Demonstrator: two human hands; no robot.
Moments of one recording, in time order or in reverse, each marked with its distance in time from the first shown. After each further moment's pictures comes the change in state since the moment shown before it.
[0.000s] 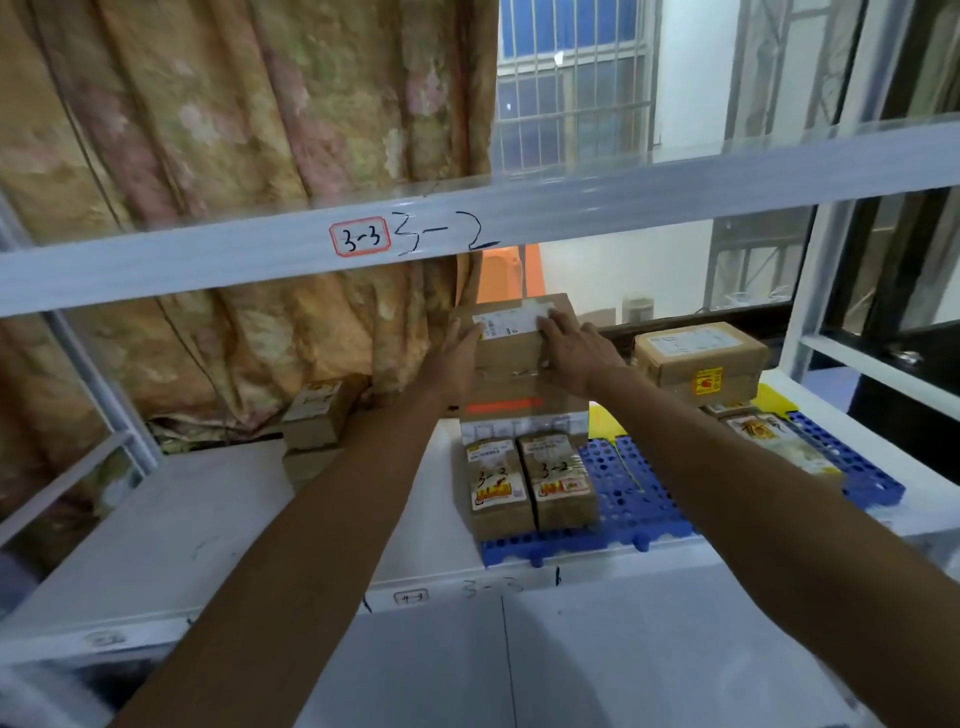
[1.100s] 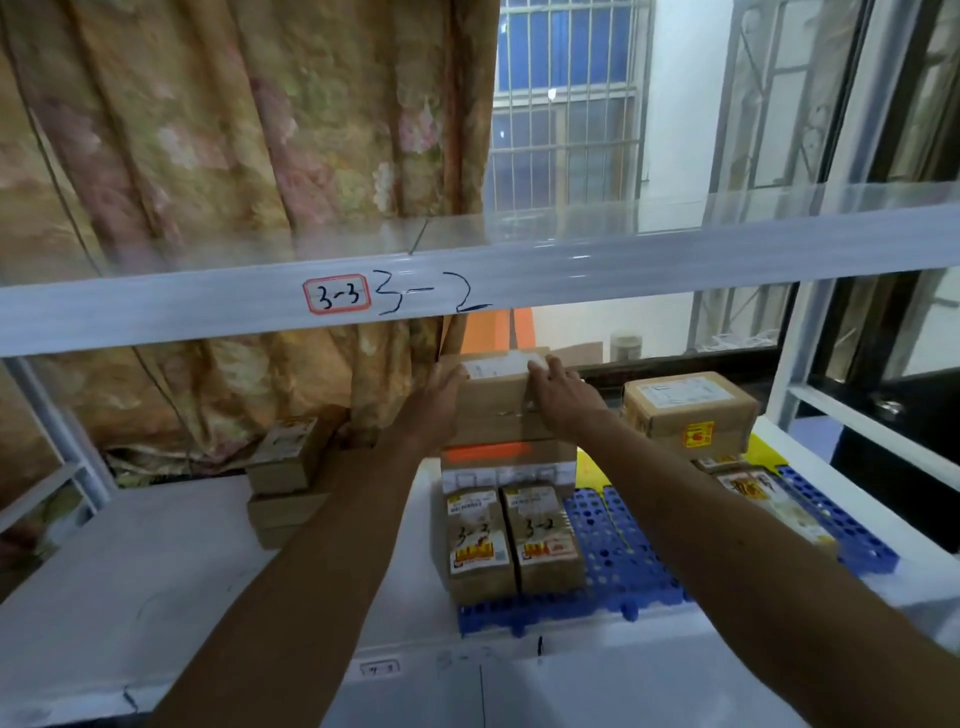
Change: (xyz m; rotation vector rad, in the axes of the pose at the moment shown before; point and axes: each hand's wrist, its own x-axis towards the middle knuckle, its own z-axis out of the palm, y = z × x) left_hand 0.023 -0.015 0.015 0.028 0.003 -0.055; right_hand 0.030 0.006 0.007 0.012 -0.065 0.068
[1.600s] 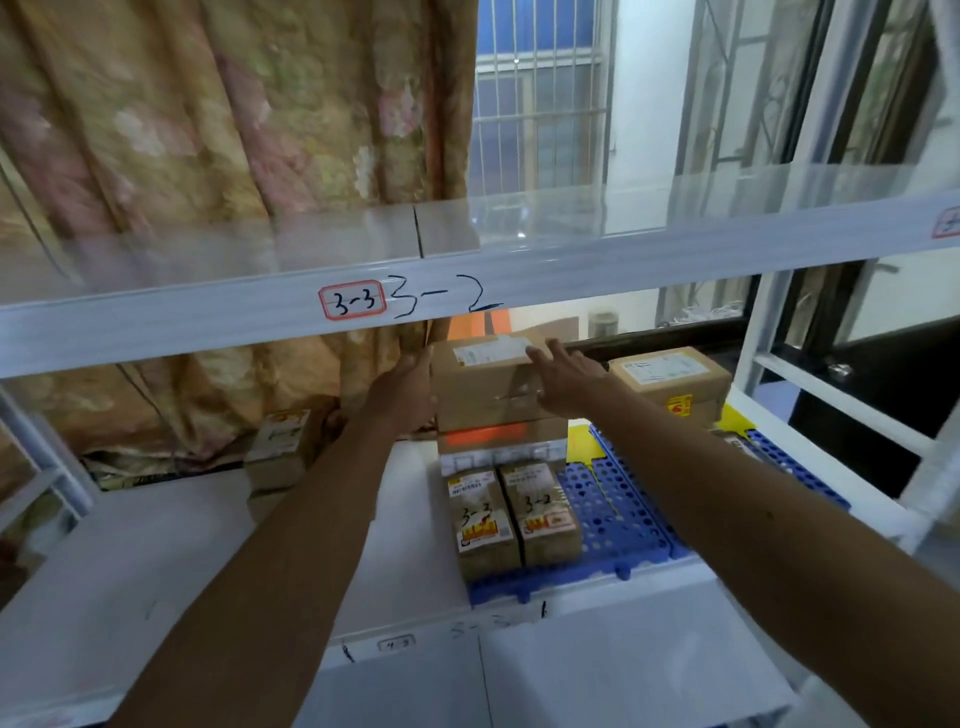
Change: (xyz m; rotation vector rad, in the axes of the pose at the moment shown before) left_hand -0.004 -0.029 -0.035 -0.048 -0.063 0.021; right_hand -0.020 -0.009 -0.037 -0.148 -0.122 0.053
